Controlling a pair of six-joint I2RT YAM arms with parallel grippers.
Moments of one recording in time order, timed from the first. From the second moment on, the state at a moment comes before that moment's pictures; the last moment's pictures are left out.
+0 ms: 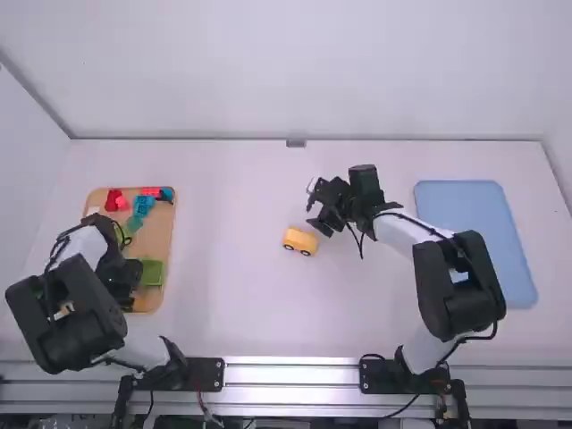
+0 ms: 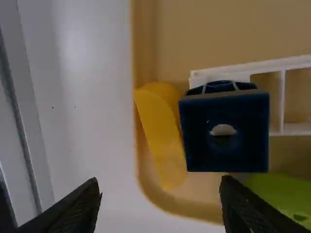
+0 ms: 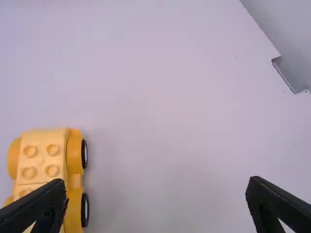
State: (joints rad) left arm 0.60 1.58 0.87 -0.99 -0.18 -1.08; right arm 0.30 1.77 0.96 -0.02 -0.48 -0.77
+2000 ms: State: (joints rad) left arm 0.60 1.58 0.68 -0.65 -0.19 -1.16; right arm 0.30 1.77 0.96 -0.01 -0.48 -0.77
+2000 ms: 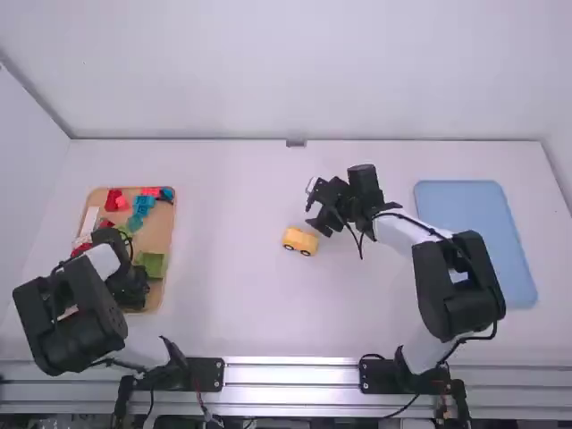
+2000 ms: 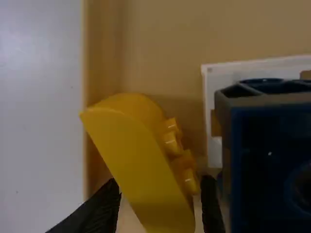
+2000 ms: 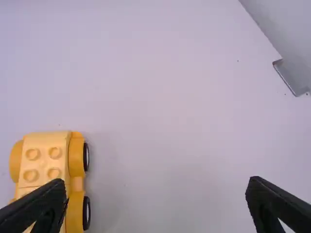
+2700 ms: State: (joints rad) left arm 0.60 1.58 0.68 -0.64 -0.24 -1.24; right arm 0.30 1.77 0.96 -0.01 -0.48 -0.77
